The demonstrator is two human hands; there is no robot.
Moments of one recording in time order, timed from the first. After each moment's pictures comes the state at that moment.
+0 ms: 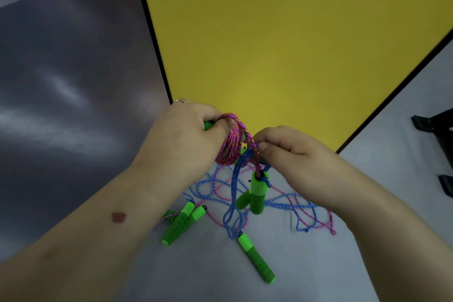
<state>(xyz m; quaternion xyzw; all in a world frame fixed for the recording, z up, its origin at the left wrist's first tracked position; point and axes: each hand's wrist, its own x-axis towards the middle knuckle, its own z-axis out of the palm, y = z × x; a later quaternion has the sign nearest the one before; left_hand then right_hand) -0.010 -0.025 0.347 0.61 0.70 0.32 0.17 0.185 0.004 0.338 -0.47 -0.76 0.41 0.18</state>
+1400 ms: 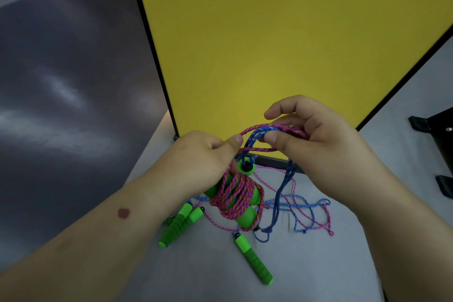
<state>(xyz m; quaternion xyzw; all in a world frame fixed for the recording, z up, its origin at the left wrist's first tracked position) 0.006 -0.028 0.338 0.55 0.73 0.20 0.36 0.197 0.004 0.359 -0.45 -0.68 0.47 0.34</state>
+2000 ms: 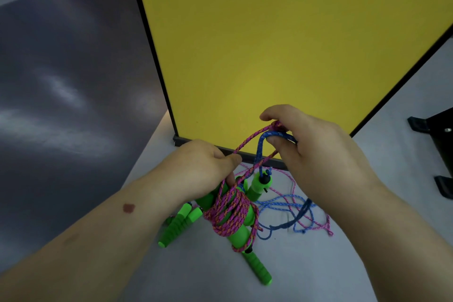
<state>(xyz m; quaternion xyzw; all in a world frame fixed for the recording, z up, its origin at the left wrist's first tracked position) 0.003 -0.025 0.322 0.54 0.73 0.16 0.40 0.195 -0.005 0.358 -0.52 -0.82 0.14 0.20</state>
